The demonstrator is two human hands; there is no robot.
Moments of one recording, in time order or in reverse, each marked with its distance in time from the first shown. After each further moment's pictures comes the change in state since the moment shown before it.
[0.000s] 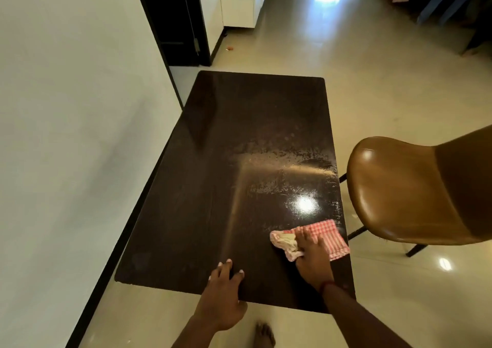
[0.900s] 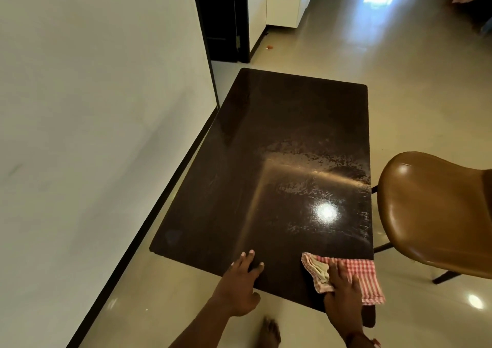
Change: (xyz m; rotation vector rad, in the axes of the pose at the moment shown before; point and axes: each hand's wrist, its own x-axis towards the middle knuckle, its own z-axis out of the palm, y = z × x) left_hand -0.014 -0.013 0.003 -0.042 0.042 0.030; right_hand -0.056 0.036 0.040 -0.070 0.117 0.073
